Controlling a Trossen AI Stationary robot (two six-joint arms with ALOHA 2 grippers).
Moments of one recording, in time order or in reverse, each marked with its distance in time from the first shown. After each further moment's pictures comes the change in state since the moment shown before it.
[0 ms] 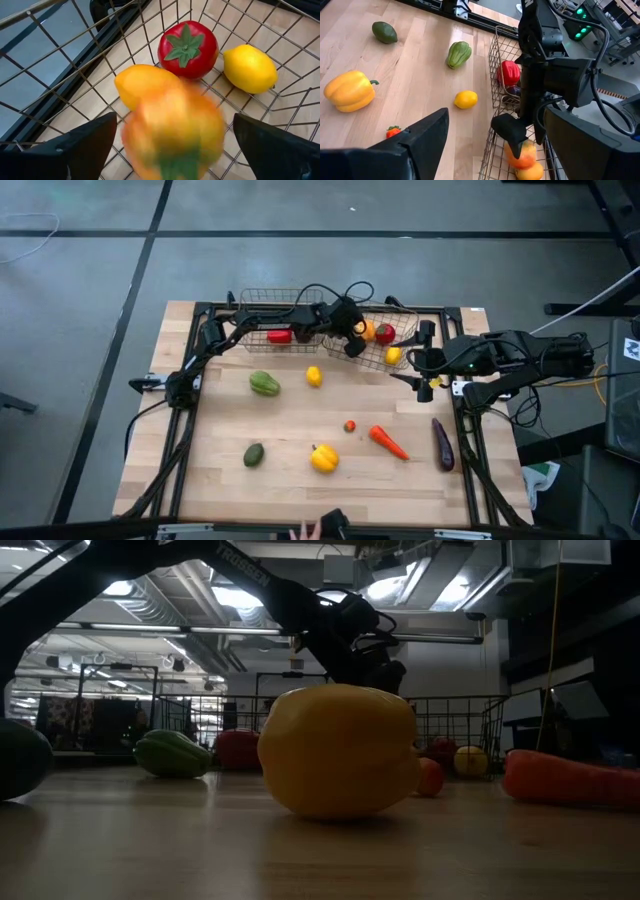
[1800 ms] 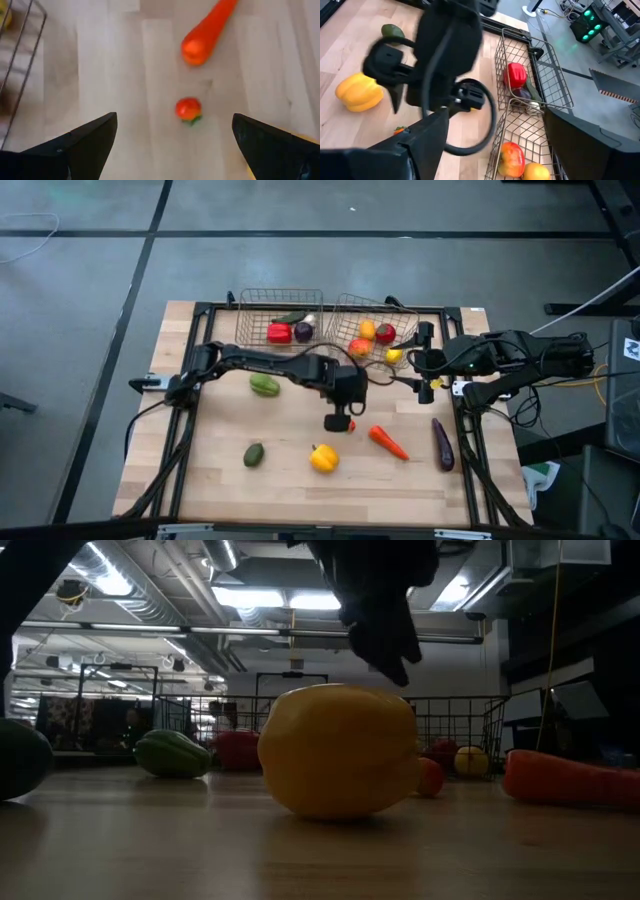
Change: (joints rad) left arm -0.421 -0.105 0.121 -0.525 0.101 0.124; right arm 0.000 0.000 0.000 0.003 -0.035 0.000
